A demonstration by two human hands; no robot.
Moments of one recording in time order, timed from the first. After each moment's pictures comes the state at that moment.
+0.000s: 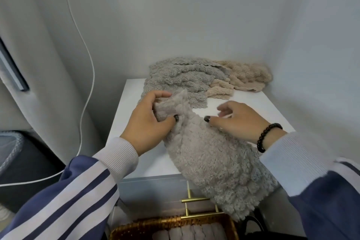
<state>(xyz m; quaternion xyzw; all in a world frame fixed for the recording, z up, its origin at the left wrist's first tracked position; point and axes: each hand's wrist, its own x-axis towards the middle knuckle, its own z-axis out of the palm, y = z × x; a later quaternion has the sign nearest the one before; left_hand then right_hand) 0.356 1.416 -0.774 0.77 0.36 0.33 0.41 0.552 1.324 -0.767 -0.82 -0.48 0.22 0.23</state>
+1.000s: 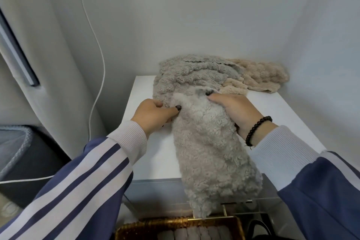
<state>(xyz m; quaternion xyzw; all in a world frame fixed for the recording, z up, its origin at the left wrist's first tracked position) 0.365 1.461 -0.788 0.64 0.50 0.25 0.52 0.531 1.370 -0.772 -0.71 -0.31 0.39 0.50</state>
